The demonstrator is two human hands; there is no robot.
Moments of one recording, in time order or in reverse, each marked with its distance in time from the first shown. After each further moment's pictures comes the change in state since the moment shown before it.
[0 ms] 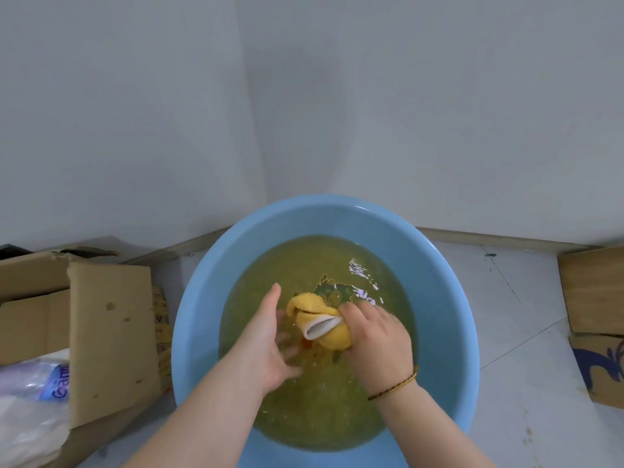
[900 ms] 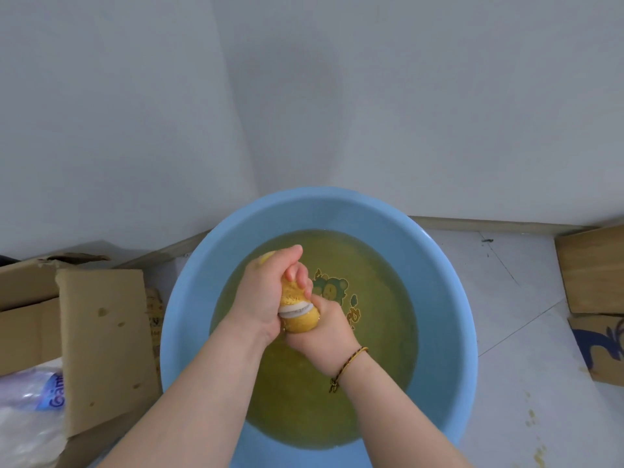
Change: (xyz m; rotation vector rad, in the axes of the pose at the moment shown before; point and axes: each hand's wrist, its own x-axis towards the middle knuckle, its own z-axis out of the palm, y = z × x) left_hand 0.007 0.026 0.023 0.144 -0.248 0.632; right_hand 0.020 -0.043 -0.002 1.149 -0.477 0.471
